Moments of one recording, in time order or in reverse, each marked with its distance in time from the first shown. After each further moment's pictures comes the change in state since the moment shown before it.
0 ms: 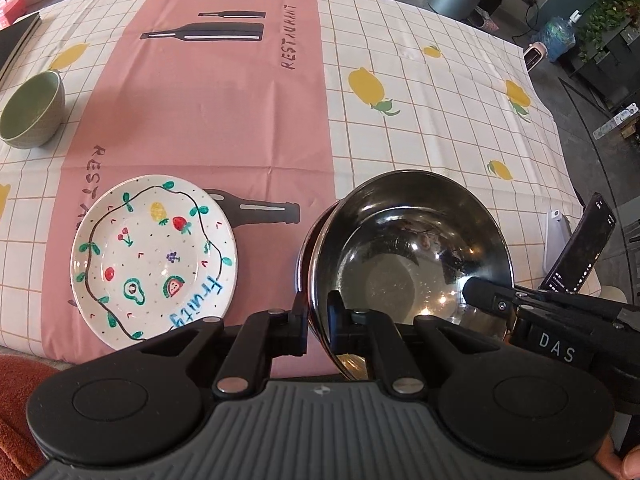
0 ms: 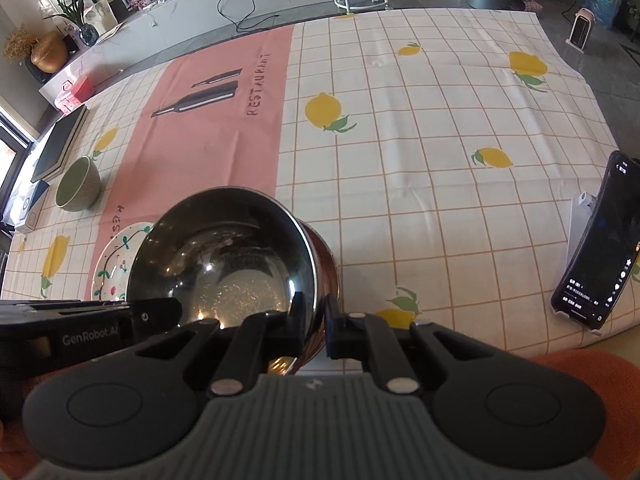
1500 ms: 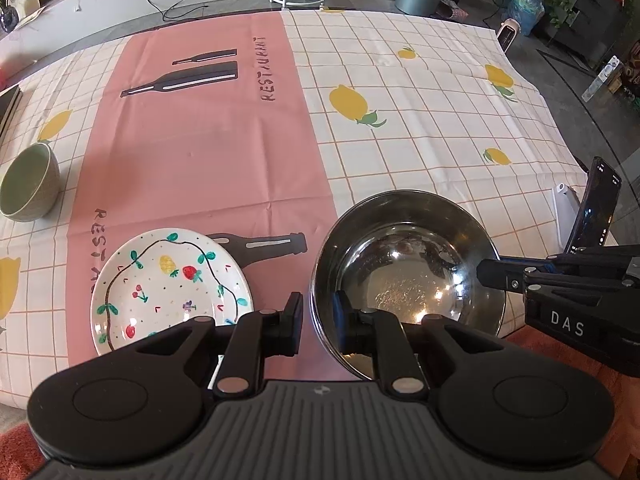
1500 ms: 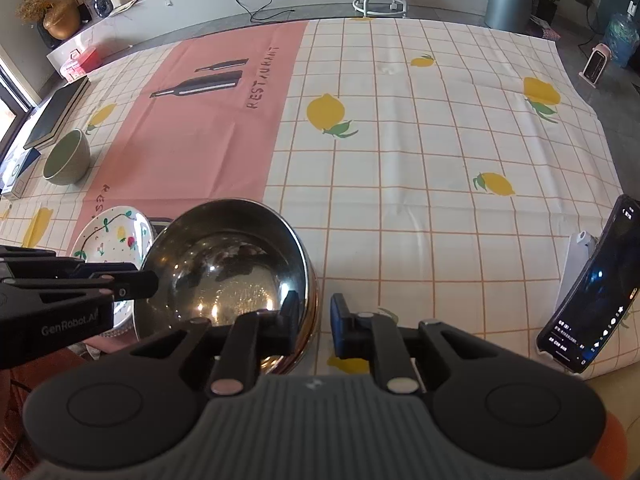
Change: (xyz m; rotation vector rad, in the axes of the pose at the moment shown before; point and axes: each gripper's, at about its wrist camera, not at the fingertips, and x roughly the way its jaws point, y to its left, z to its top) left arm -0.004 -0.008 0.000 0.188 -0.079 0.054; right arm 0.010 -0.001 0.003 -0.121 -0.018 -0.014
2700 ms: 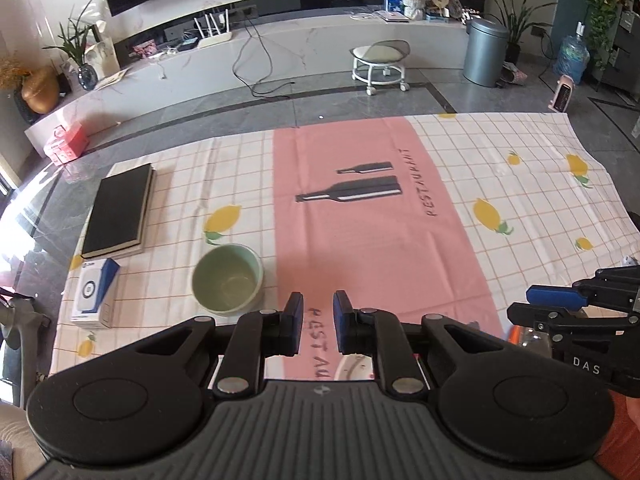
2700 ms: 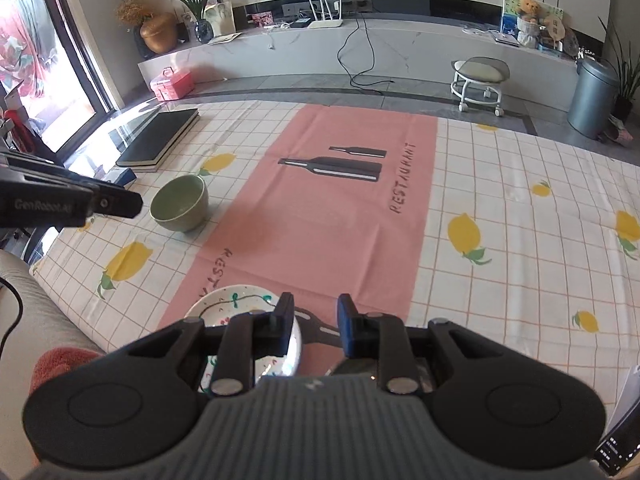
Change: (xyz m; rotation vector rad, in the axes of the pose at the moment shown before) left arm -0.121 0.145 0.049 0.000 -0.204 0.225; right arm -0.020 0.127 0.056 -0.210 -0.177 0.152
